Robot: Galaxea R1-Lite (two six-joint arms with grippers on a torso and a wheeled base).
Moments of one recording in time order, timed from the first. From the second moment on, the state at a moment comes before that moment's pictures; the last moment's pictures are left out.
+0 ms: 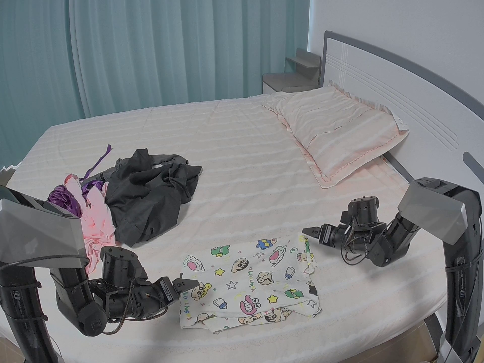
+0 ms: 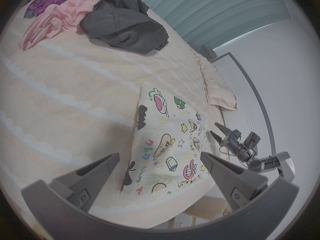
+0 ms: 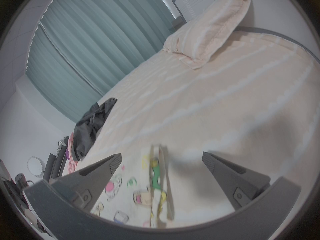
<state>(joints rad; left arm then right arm) -0.36 2.15 -0.25 -1.20 -0.24 -0.89 0.26 2.46 -1.03 -0.84 0.19 0.50</state>
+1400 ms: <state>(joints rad) -0.37 2.16 -0.25 -1.20 -0.24 -0.89 0.51 2.24 -0.31 -1.12 0.15 0.51</state>
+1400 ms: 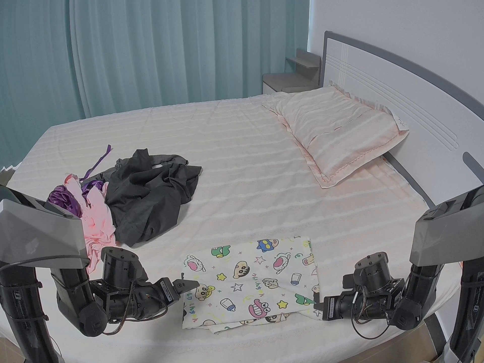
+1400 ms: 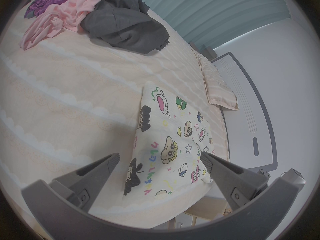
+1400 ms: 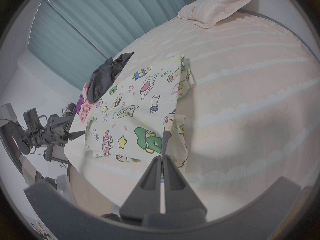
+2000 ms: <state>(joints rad) -0.40 2.22 -0.34 -1.20 -0.08 -0.88 0.45 2.24 -0.31 -1.19 0.15 0.45</state>
